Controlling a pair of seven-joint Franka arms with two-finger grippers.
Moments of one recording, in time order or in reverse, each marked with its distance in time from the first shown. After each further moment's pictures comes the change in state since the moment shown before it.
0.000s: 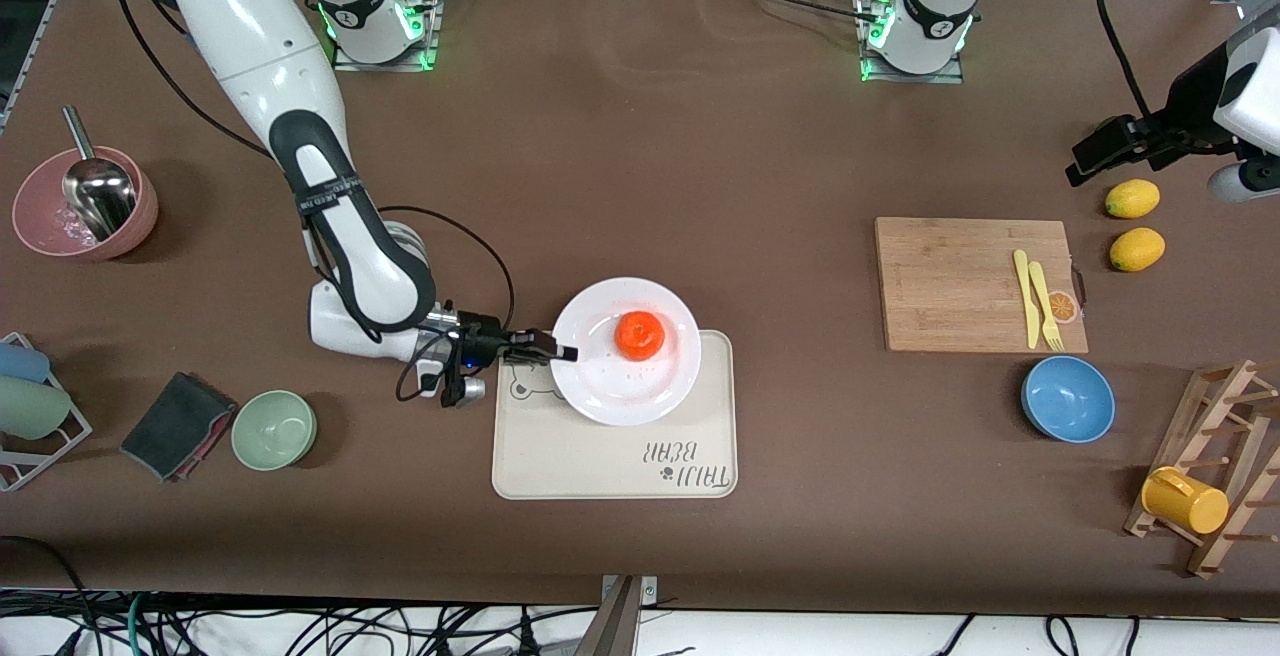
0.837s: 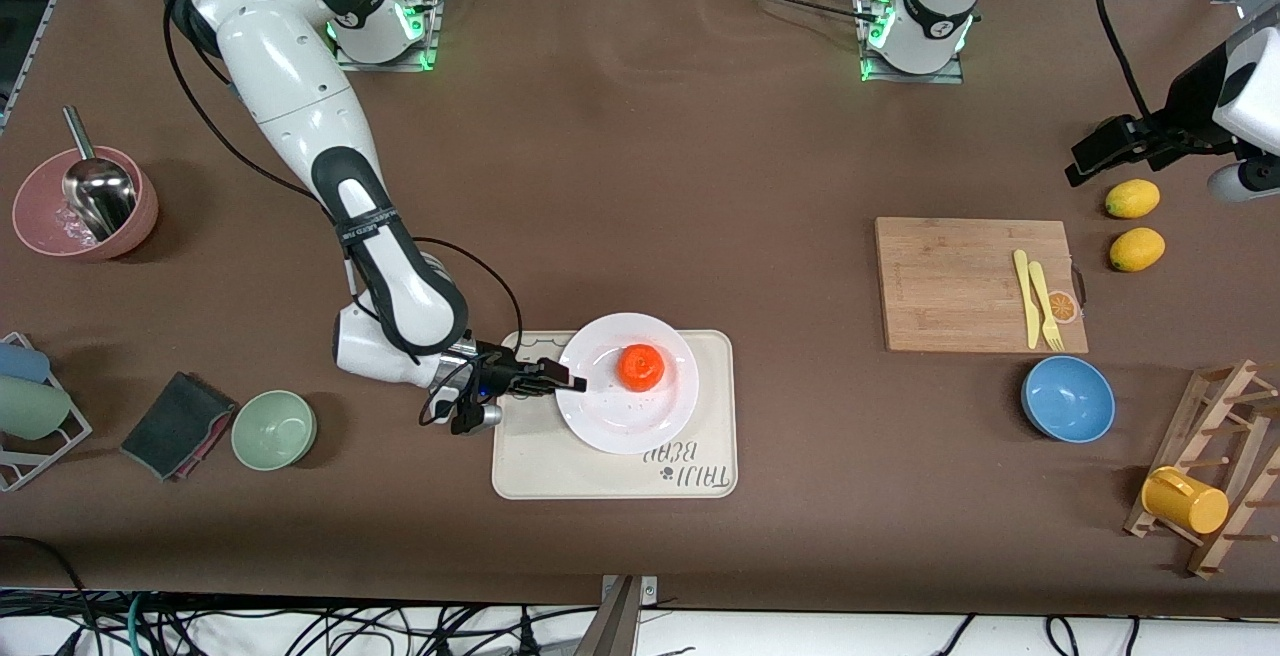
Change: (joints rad) left arm 0.000 0.000 -0.001 0.001 0.000 0.000 0.000; right arm 0.035 0.125 -0.001 0.161 -0.136 0.095 0.052
